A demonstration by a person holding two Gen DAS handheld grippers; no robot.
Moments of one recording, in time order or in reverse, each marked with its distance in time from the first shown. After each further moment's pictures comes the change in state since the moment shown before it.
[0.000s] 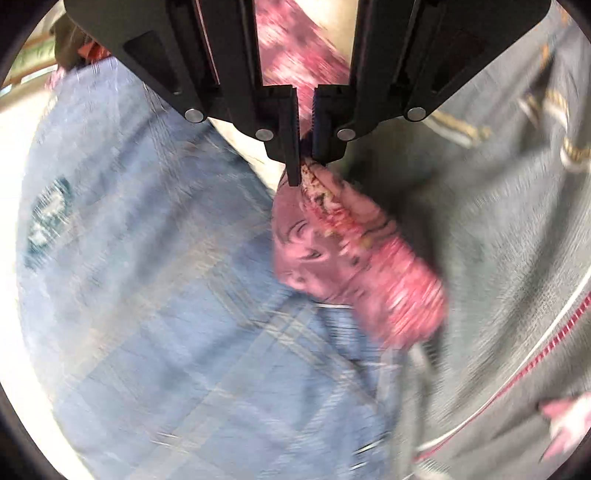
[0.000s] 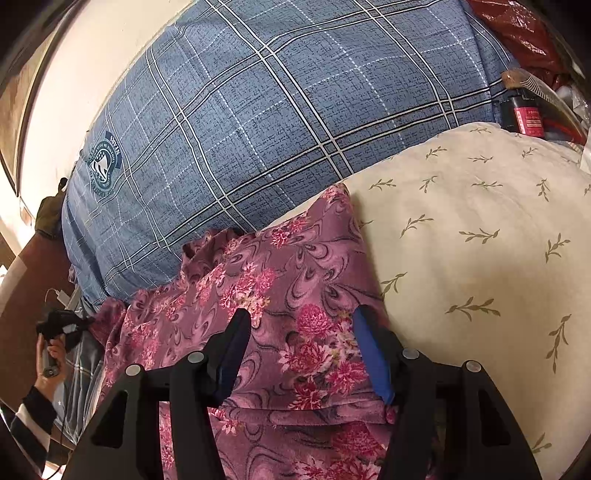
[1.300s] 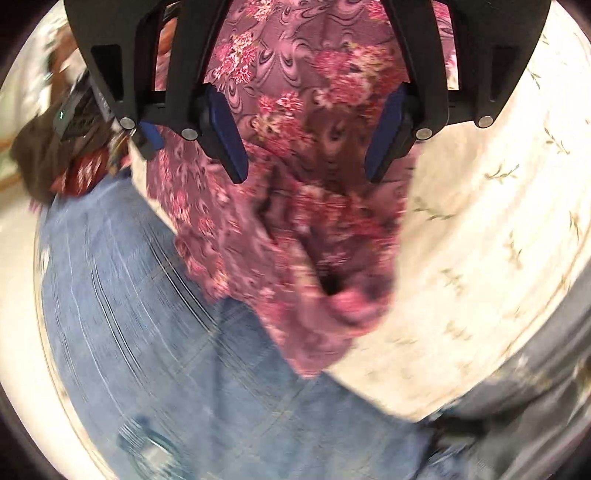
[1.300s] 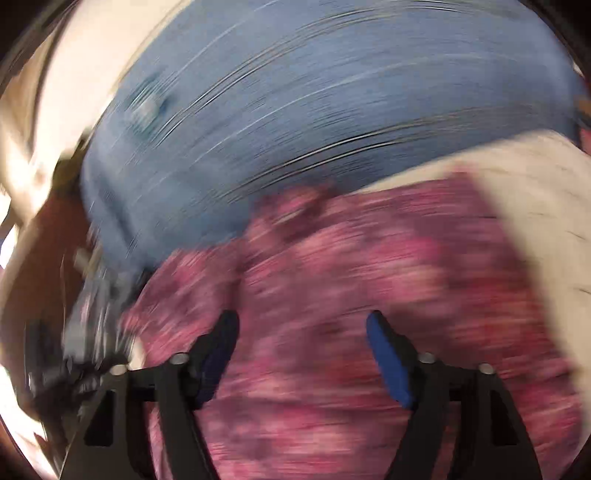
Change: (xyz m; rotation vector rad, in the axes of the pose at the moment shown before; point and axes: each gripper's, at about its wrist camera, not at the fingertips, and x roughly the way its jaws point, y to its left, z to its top) left arm -0.038 -0.077 -0.236 0.175 0.179 -0.036; right arm 0.030 0.131 -0.015 -0.148 0.187 0.073
